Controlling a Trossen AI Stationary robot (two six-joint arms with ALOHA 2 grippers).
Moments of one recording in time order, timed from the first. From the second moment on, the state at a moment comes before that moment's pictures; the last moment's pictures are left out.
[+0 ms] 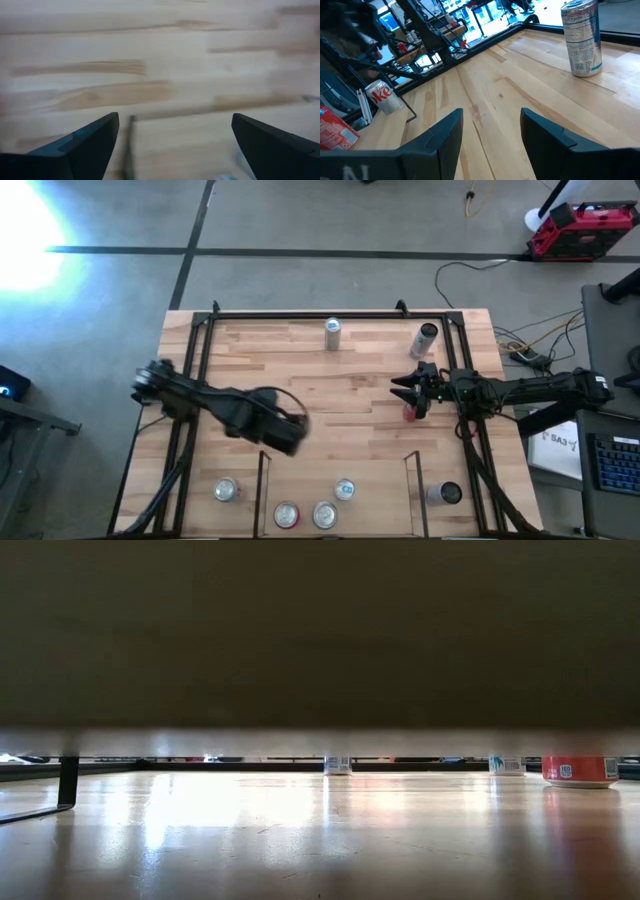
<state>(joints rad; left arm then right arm) -0.41 1.78 1.88 -1.57 -0.23 -1.93 -0.07 0.56 0.03 0.40 0.08 0.45</state>
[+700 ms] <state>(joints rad) -0.82 1.34 1.22 -1.23 -0.04 -2.42 -0.07 0.56 0.03 0.40 0.08 0.45</state>
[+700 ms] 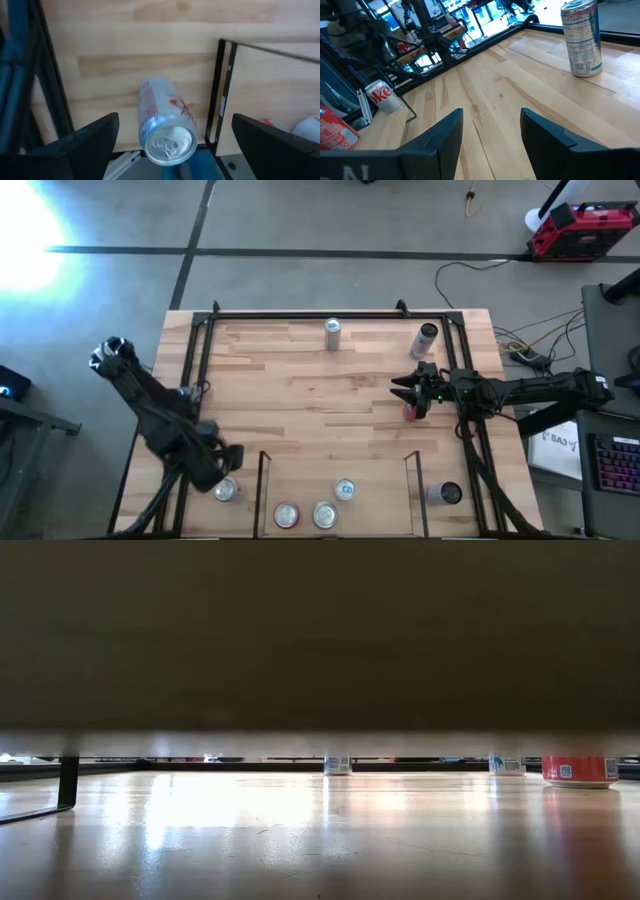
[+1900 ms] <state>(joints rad) -0.90 1.73 1.45 -1.27 0.04 -2.56 -0.07 0.56 0.03 0.40 0.08 0.45</state>
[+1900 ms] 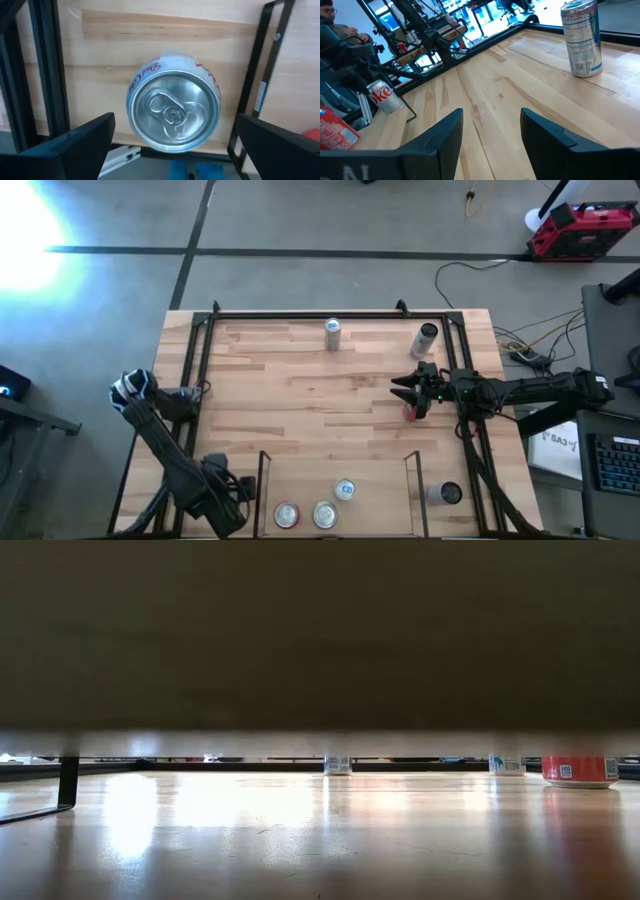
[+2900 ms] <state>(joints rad) -0.93 1.69 1.44 -1.46 -0.11 -2.63 -0.07 0.56 0.03 0.40 0.08 0.45</state>
